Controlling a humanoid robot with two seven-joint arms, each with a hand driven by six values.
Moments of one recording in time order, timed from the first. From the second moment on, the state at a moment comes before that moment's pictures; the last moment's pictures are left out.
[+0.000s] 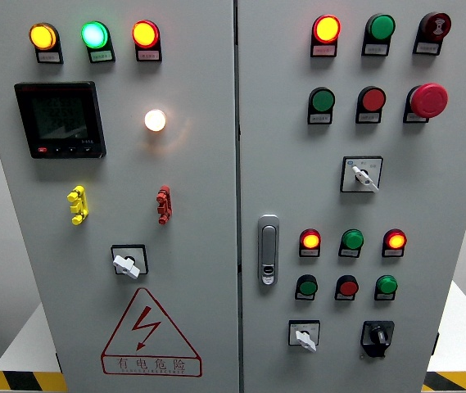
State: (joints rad) left arm -0.04 -0.09 0.04 -0.12 -0.07 -0.02 -0.15; right arm -0.15 0.12 0.41 -0.08 -0.32 0.22 0.26
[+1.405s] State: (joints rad) left arm -0.04 -0.09 0.04 -0.12 -0.07 -0.02 -0.15; right arm -0.18 0.11 0.97 0.02 -0.90 0.29 0.20
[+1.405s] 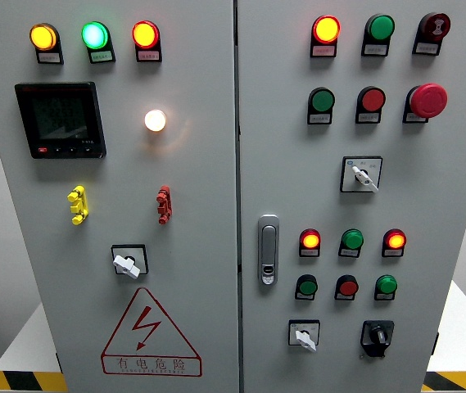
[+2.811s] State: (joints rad) left arm -0.04 -0.09 0.04 -0.12 -0.07 -0.02 -0.15; right arm -0.12 0.12 1.66 0.67 -1.41 0.35 0.08
